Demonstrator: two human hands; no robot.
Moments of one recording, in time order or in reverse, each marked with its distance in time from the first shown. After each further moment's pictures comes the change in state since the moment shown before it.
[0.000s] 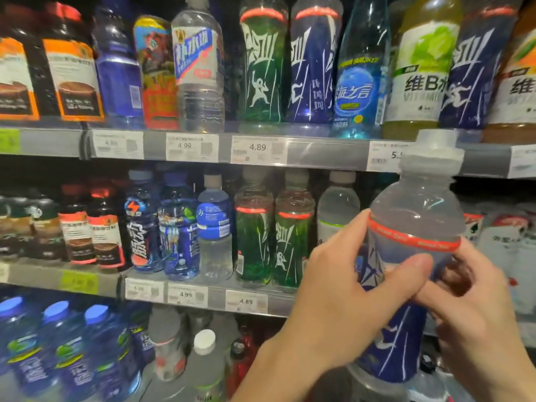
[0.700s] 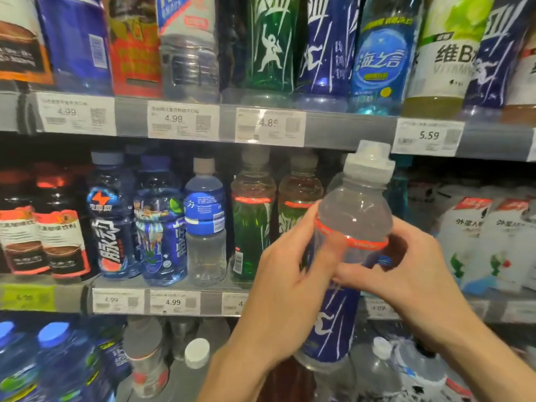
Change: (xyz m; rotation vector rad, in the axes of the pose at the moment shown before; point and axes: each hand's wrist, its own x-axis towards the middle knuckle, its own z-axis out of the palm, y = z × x) left_hand -0.007 -0.049 -0.075 0.038 -0.015 -0.002; right_hand 0.022 0.031 0.060 -0.216 -0.139 0.070
